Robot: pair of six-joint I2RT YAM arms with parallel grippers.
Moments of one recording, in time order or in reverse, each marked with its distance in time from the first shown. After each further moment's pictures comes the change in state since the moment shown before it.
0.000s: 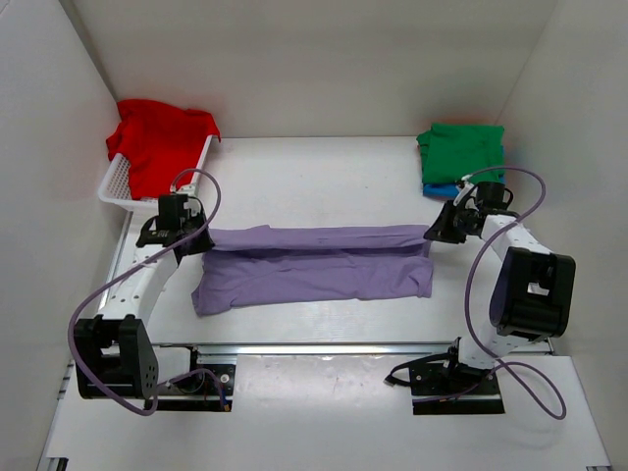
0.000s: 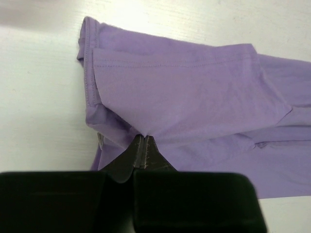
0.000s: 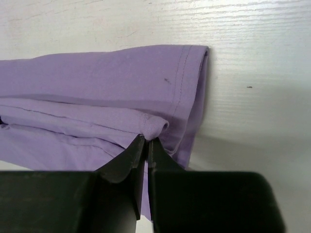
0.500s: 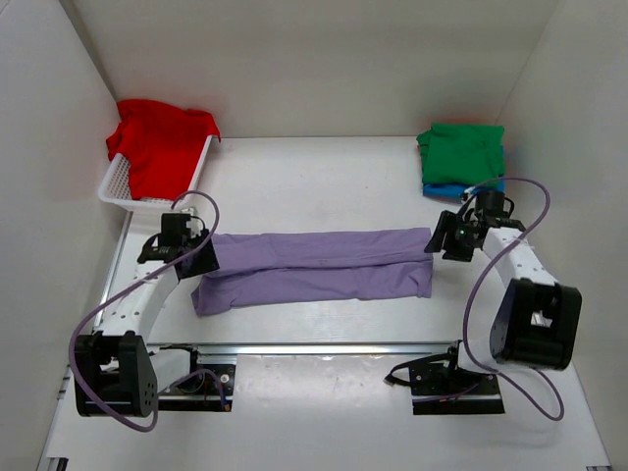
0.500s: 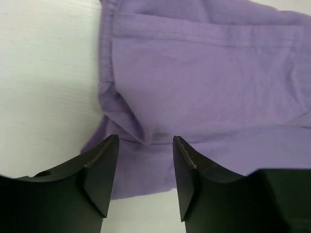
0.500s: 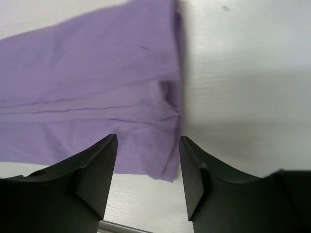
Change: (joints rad) left arm -0.006 -0.091 -0.142 -0.082 -0.052 -0.047; right arm 0.016 -0.159 -0.071 -0.195 0.183 0.028
